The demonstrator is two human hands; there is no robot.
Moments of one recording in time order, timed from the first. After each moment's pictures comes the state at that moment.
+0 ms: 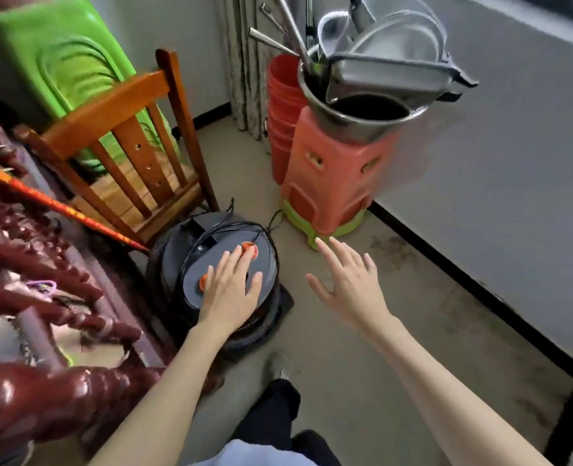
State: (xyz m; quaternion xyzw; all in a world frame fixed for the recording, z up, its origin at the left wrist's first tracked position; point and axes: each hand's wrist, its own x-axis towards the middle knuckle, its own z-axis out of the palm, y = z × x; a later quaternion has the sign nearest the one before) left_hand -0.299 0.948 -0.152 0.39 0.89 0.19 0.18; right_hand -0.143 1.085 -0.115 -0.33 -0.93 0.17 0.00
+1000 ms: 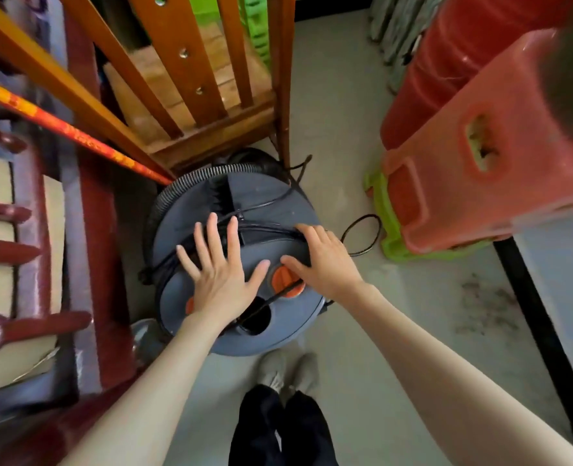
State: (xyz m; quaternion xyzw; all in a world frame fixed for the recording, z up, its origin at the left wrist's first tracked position) left_hand -0.434 1.017 -0.380 0.15 0.98 0.05 0.12; right_hand -0.408 1.201 -0.367 -0.07 -0.94 0.30 -0.17
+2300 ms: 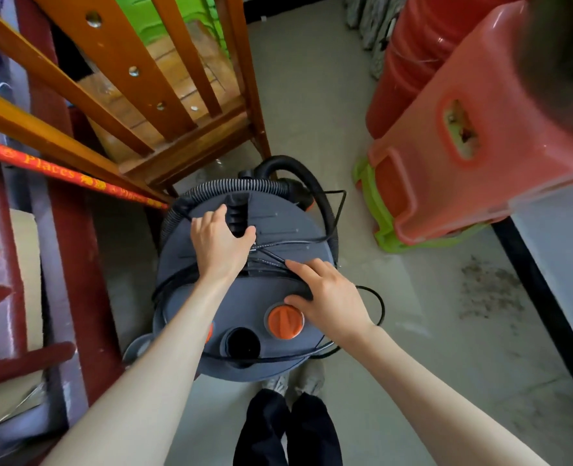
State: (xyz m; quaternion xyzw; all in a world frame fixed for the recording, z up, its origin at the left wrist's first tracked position) left_hand -0.498 1.084 -0.365 0.00 0.97 0.22 0.14; right_hand -0.361 1.218 -0.365 -0.08 -0.92 0.34 -0.15
